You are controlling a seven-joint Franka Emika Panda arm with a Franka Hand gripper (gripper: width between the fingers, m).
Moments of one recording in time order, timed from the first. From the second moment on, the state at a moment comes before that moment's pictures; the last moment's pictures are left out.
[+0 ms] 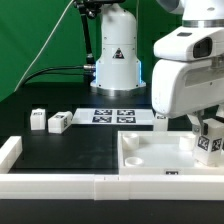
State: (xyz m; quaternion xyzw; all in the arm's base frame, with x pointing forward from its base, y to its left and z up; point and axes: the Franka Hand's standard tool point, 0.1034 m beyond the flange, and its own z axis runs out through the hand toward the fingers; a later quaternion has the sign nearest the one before) arm 0.610 0.124 0.082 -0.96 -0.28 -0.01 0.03
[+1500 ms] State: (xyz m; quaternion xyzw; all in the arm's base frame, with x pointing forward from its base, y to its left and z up) arm 0.612 0.119 0.080 -0.93 0.37 -0.01 0.07
